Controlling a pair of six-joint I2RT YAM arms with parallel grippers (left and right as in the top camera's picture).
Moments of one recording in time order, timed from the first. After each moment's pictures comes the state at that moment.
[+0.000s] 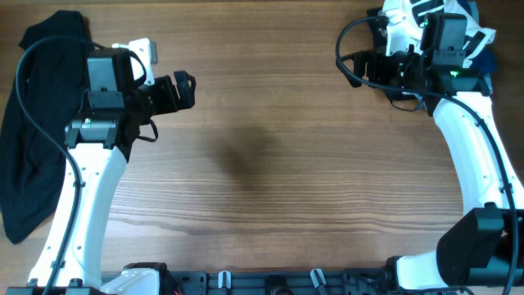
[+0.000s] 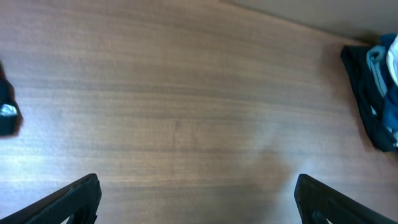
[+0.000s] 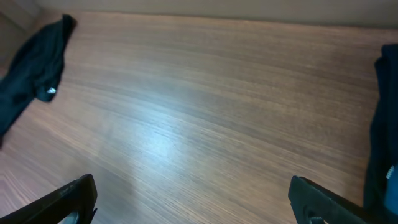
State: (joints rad) left arm -0.02 1.37 1.16 -0.56 0.23 -0.23; right arm -0.03 1.63 1.36 -0.53 -0.57 -0.10
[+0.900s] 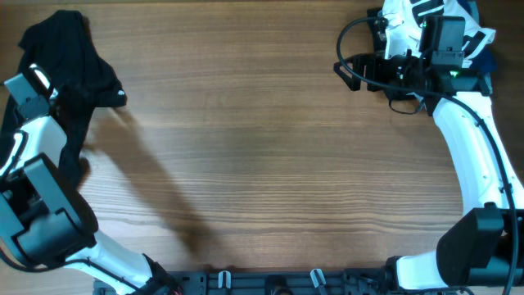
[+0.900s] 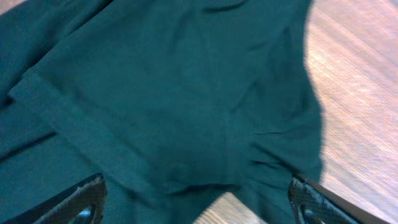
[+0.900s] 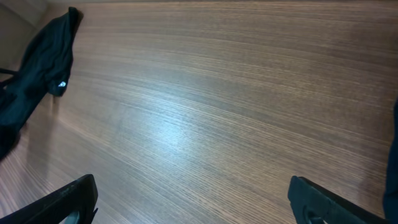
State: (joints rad) left arm 0.52 1.88 1.17 -0.12 0.06 -0.23; right arm -0.02 1.63 1.36 -0.59 -0.58 -0.09
